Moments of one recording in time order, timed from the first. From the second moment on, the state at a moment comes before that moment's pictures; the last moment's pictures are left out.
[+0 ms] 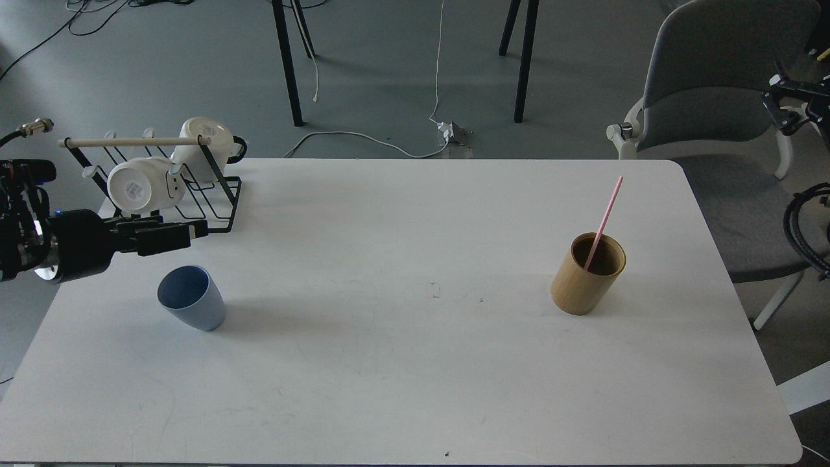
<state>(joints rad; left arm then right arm) -0.63 1.09 -0.42 -1.33 1.50 -0.24 -0.29 0.69 -0.63 1.02 0.68 0.21 0.49 0.14</state>
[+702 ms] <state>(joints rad) -0.61 0.97 -0.30 -1.07 1.69 -0.11 -0.34 0.69 -0.64 1.02 0.68 0.21 0.49 0.14</state>
